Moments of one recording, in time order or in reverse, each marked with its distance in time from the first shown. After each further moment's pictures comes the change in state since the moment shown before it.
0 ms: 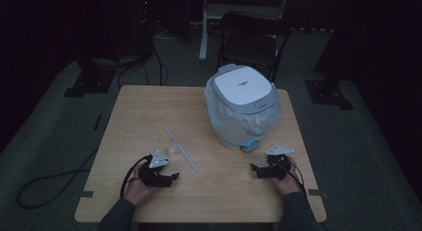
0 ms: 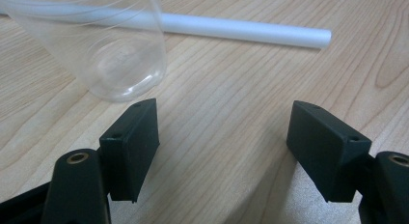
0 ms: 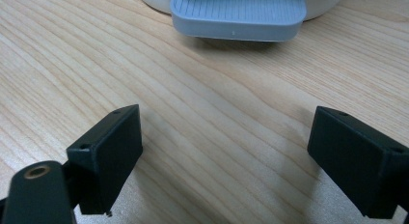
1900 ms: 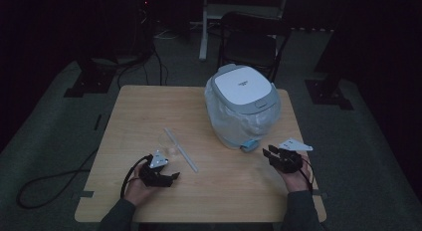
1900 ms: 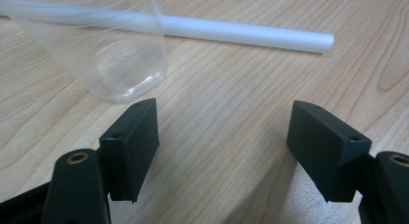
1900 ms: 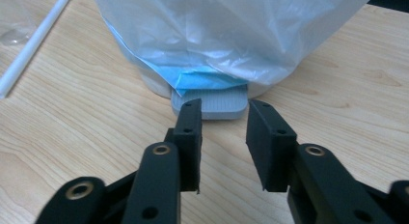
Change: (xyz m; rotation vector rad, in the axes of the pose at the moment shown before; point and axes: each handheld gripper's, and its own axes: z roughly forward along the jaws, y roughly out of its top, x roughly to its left) left arm -0.001 0.001 0.001 -0.001 0.007 -0.006; right arm 0.004 0.031 -0.063 -0.173 -0.069 0.048
